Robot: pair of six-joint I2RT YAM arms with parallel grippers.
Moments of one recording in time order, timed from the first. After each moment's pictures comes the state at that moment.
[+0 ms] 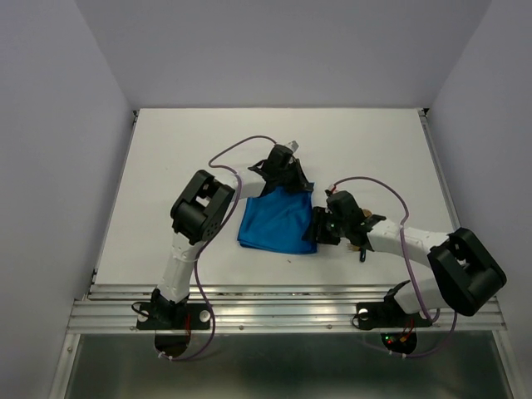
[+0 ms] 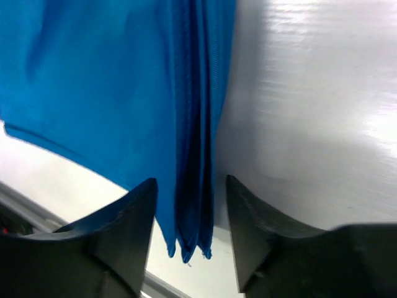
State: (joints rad) left arm -0.66 2.20 1.45 0.09 0.32 -0.84; right arm 0.60 1.37 0.57 -0.06 -0.16 0.71
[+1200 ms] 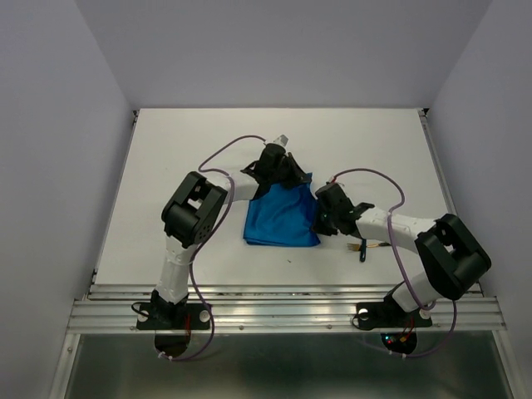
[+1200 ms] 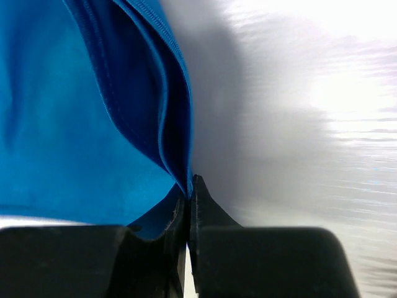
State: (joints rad) left arm -0.65 2.12 1.35 0.26 0.26 -0.98; right arm 0.63 1.49 0.72 -0.18 0.08 0.81
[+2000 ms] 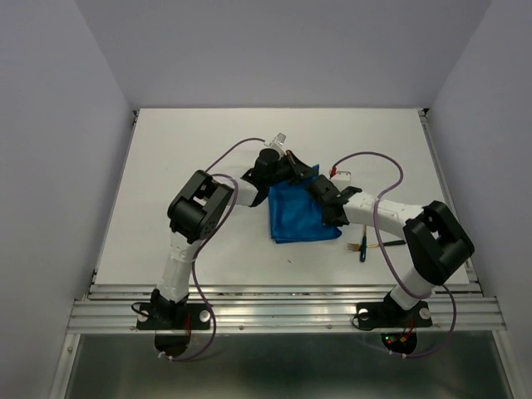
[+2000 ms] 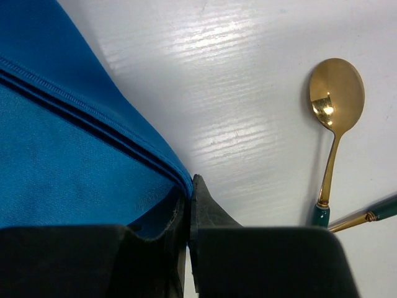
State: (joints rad) left arm -0.62 2.17 1.27 0.68 0.35 -1.13; right arm 0.64 1.62 0.96 -0.56 0.55 0.73
